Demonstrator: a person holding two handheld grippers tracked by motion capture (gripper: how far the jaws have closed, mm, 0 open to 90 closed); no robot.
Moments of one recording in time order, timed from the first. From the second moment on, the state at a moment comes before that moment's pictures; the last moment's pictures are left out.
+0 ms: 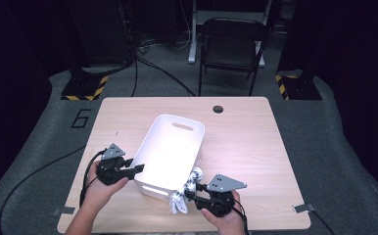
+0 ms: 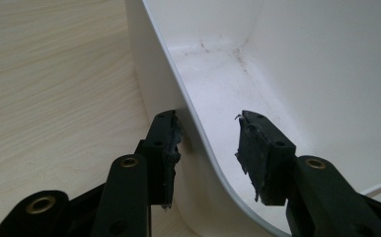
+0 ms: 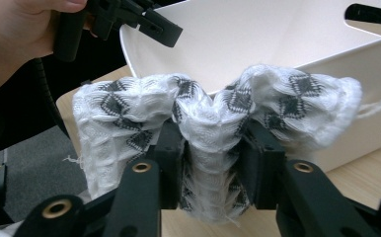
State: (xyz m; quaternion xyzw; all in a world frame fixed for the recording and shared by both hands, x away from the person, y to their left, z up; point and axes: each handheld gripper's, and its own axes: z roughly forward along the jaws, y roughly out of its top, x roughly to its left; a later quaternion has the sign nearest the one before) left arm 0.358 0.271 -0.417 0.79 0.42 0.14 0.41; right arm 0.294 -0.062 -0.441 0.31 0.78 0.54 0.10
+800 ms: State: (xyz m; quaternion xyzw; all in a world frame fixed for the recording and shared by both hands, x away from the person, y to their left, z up) left arm 0.347 0.269 -0.415 0.79 0.43 0.16 0.40; right arm 0.304 -0.050 -0.450 0.31 0.79 0.53 0.09
